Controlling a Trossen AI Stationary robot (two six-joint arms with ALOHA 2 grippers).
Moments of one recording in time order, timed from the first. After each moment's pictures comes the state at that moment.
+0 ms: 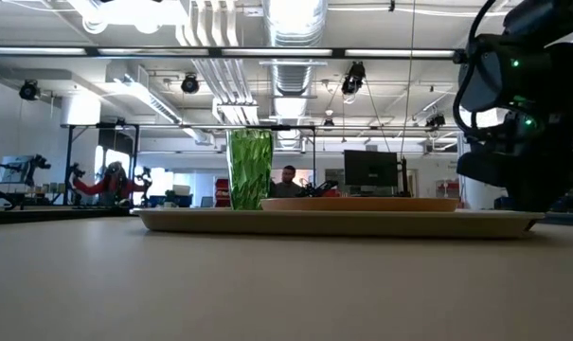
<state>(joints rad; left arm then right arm) 0.22 0.91 1.41 -1.05 -0.24 -0.18 0.19 1.43 0.58 -0.78 0.33 1.46</state>
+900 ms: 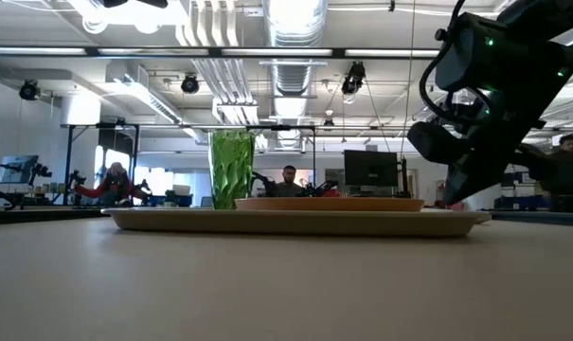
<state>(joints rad) 0.22 0.92 1.37 -1.01 -0.24 -0.18 0.19 1.45 0.62 -0.54 0.68 1.48</state>
